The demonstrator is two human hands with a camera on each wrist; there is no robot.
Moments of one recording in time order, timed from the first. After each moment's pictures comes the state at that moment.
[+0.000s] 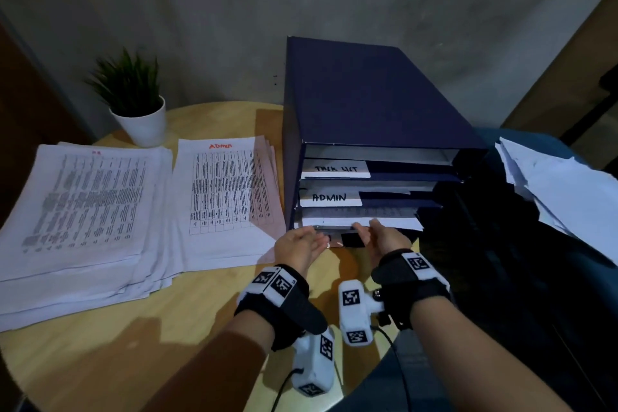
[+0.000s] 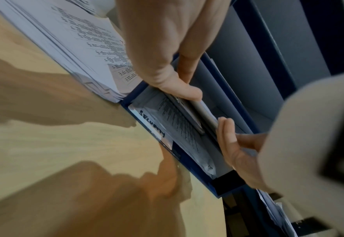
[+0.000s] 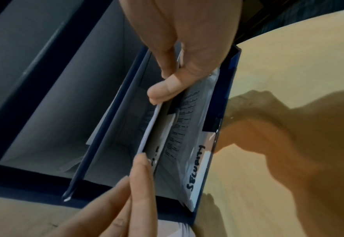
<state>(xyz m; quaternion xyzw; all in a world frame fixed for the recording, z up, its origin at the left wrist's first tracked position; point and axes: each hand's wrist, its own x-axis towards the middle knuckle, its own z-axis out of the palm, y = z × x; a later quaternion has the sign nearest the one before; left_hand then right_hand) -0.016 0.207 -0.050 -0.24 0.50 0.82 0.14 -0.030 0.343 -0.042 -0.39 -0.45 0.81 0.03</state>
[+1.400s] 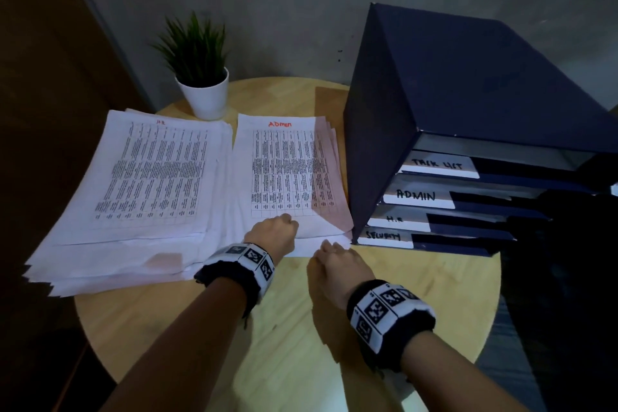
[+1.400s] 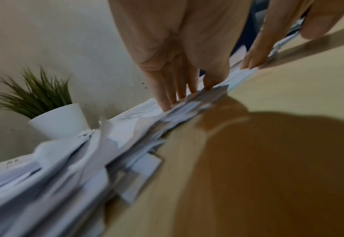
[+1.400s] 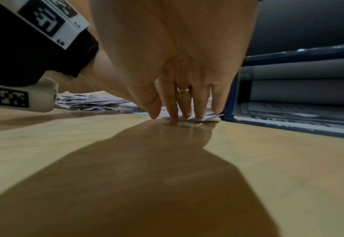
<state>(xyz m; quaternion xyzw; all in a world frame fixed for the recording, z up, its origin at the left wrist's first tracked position) -0.070 0.056 -0.107 0.14 0.98 -0.01 0.17 -0.021 0.197 -0.097 0.16 -0.97 0.03 -0.20</state>
